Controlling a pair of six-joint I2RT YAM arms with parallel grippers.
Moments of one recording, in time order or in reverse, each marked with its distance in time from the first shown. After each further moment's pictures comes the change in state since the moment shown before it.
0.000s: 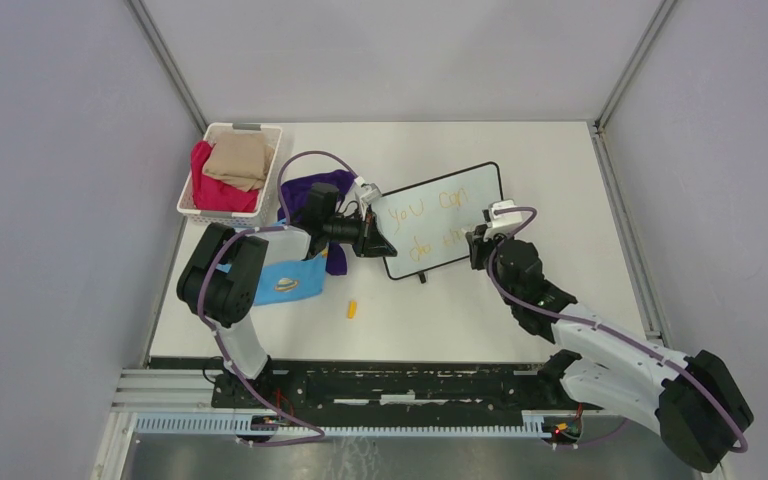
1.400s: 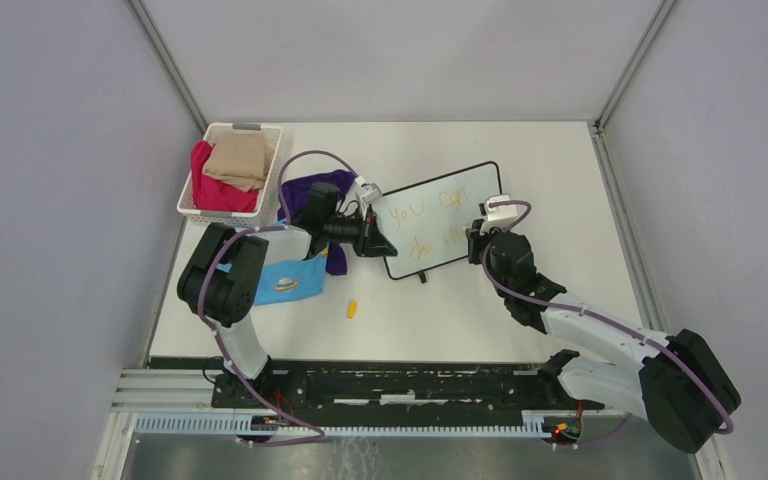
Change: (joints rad) left arm -0.002 0.002 0.005 -0.006 -0.001 0.000; right arm -0.037 0.131 0.024 0.060 0.024 0.011
